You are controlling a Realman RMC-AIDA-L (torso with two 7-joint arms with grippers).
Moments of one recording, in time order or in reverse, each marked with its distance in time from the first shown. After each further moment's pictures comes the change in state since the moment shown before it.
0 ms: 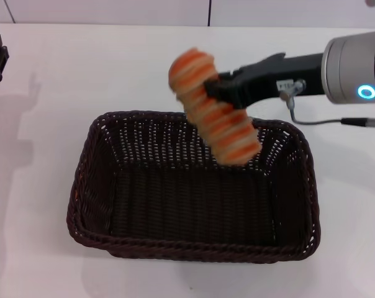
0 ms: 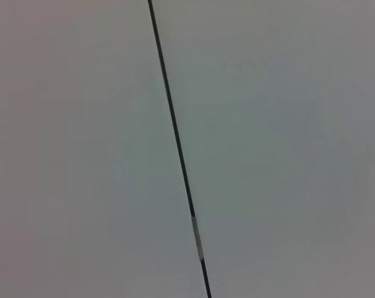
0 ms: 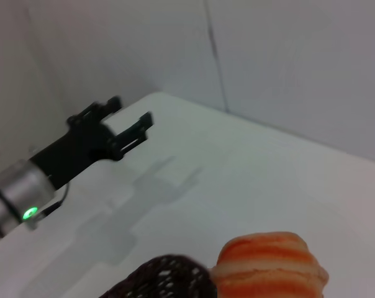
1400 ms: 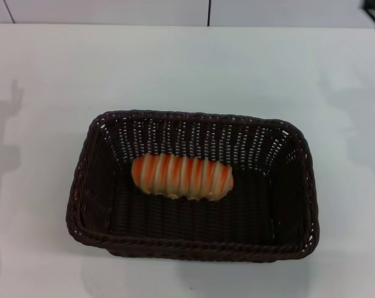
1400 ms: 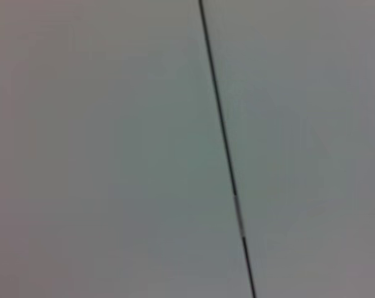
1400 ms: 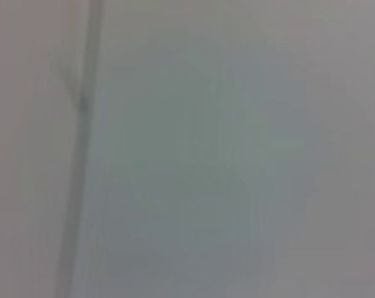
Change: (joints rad) left arm 0.018 -0.004 -0.054 0.015 -0.011 0.000 -0.004; right arm -0.455 0.003 -0.219 -0.216 -0.169 -1.347 -0.198
